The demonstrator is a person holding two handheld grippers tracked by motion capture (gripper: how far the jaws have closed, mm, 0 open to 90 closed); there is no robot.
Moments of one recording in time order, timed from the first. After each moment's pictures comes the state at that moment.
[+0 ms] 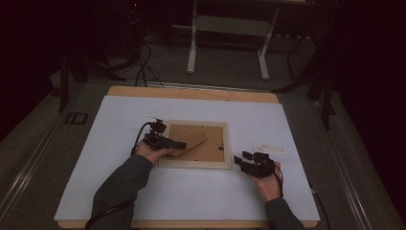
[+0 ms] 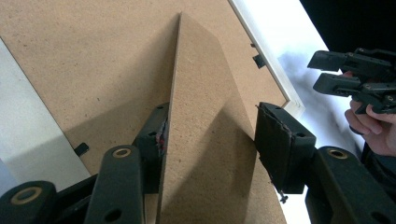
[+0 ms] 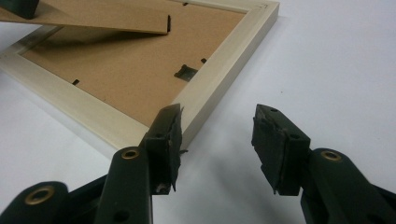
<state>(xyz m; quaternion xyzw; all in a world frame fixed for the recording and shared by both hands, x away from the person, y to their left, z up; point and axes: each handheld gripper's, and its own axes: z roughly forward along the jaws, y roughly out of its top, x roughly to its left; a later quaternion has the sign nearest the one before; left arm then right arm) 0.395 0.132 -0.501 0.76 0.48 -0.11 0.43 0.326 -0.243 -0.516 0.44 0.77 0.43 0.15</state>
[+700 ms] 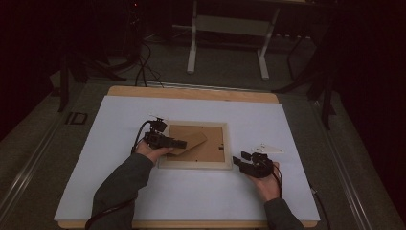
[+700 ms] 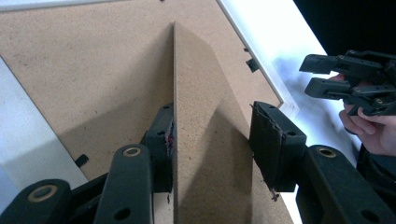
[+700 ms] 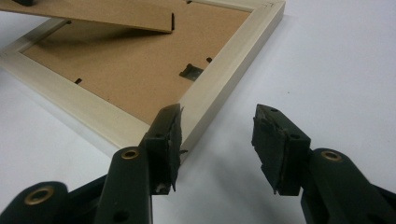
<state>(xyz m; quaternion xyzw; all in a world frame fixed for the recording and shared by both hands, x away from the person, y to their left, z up) 0.394 0.131 -0.492 0.76 0.47 -0.11 0.43 0.326 -0.239 -0.517 0.44 0.78 0.43 0.15</state>
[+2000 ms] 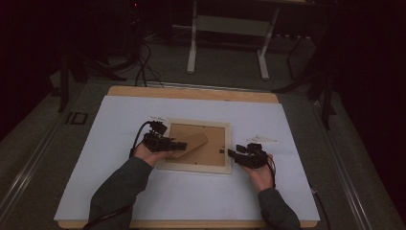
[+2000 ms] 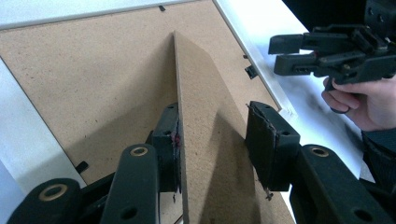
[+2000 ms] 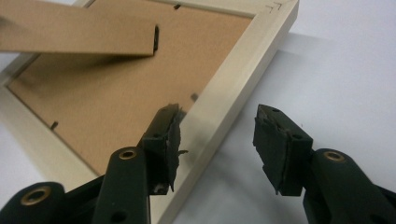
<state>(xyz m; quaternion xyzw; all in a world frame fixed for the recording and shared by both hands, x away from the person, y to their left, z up) 0.374 0.128 -0.477 0.78 0.43 -0.06 0.44 0.357 -0.226 -0.518 0.45 0.77 0.44 0.12</state>
